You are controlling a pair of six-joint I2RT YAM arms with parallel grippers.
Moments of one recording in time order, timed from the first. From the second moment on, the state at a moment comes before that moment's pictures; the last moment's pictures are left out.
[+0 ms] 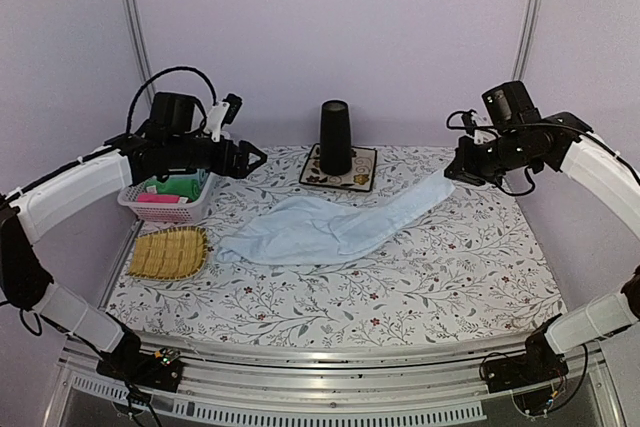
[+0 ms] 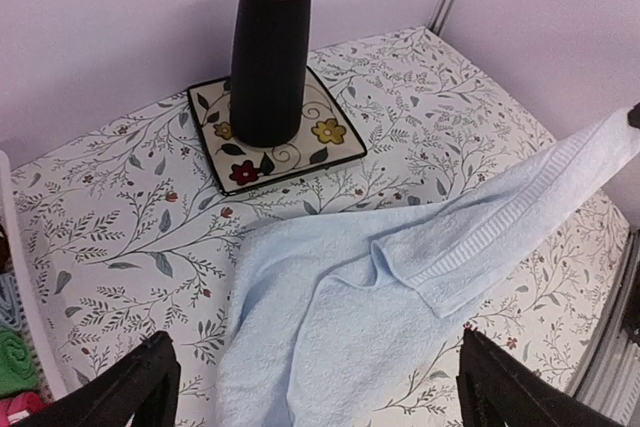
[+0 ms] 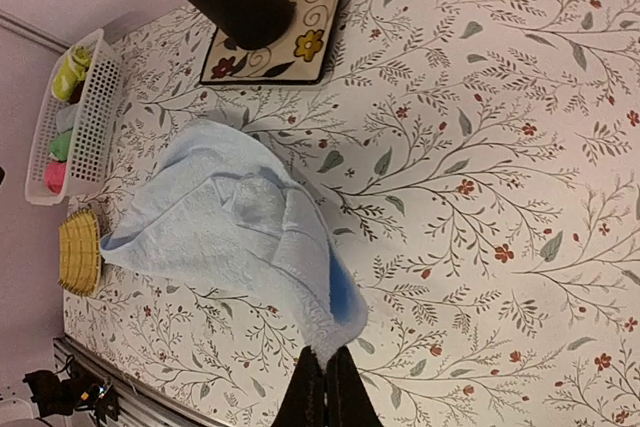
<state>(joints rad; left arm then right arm) -0.46 1.42 1.23 -0.31 0.24 -0.06 0.49 1.34 1.40 -0.85 -0.09 0.54</state>
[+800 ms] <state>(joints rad) -0.45 1.65 1.21 -0.53 0.22 -0.11 0.27 1.36 1.24 -0.99 0.12 0.58</state>
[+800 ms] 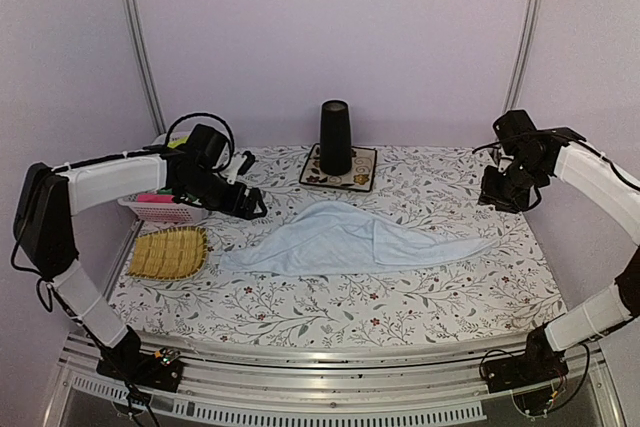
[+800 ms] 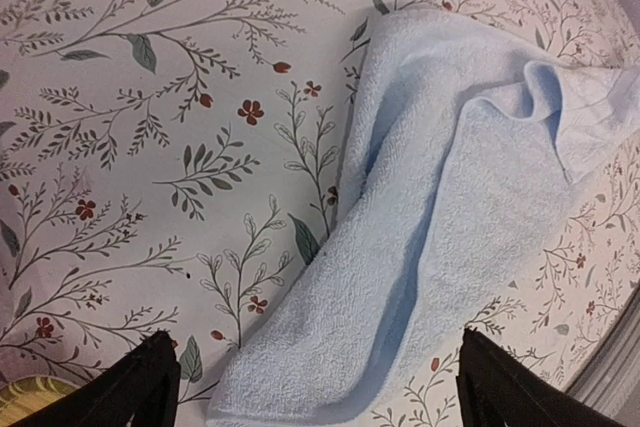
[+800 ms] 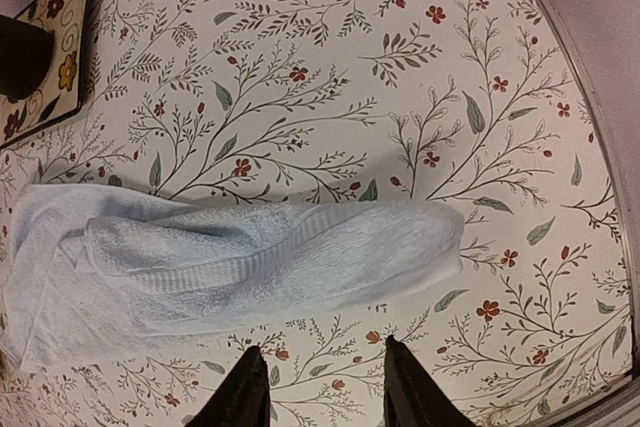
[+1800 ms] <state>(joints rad) -0.45 1.32 0.90 -0.54 0.08 -0.08 0.83 2.13 1.62 -0.88 0.18 0.51</state>
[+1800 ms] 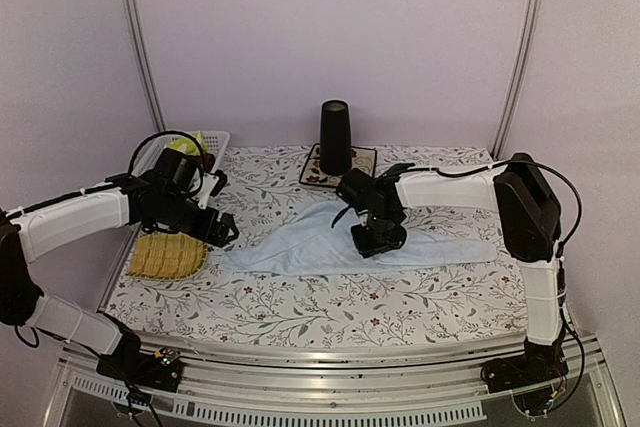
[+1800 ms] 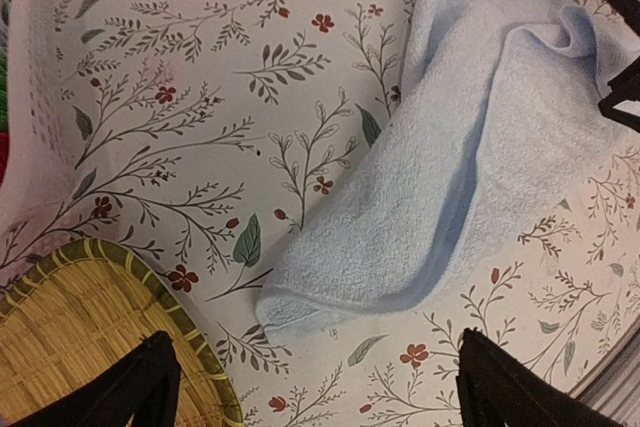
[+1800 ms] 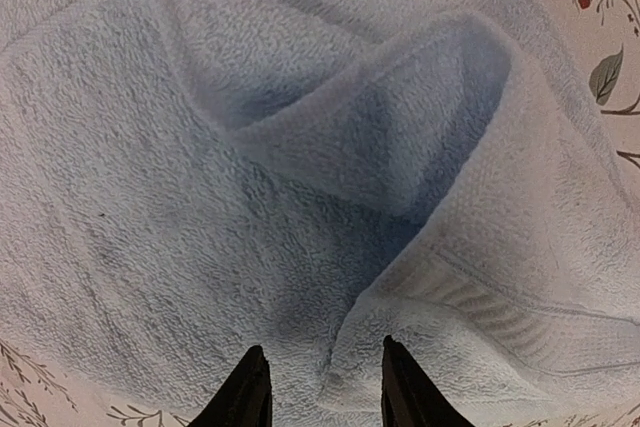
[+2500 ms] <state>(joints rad) -0.45 1.30 0.89 -0.54 0.07 -0.08 0.89 2.15 1.60 -0.94 0.28 0.57</state>
